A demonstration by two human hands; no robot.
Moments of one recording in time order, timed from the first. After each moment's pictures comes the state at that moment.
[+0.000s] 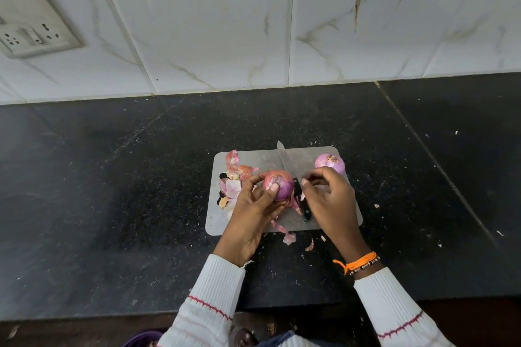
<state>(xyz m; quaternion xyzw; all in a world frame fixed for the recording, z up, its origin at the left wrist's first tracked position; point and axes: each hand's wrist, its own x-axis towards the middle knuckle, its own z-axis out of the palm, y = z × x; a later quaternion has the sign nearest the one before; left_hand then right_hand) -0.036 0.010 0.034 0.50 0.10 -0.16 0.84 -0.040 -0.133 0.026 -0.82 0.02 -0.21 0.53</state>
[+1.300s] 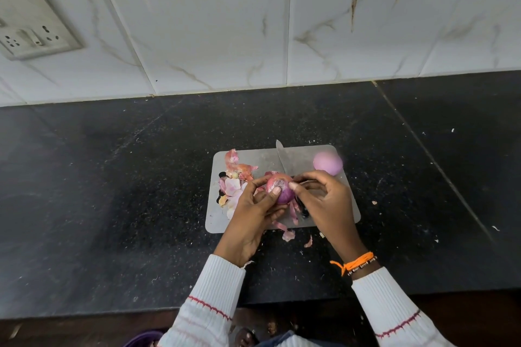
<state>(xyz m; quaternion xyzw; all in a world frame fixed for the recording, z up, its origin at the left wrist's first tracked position) -0.041 0.008 0.033 0.53 0.10 -0.18 0.82 -0.046 -0.131 0.022 -0.80 0.00 -0.19 0.56</state>
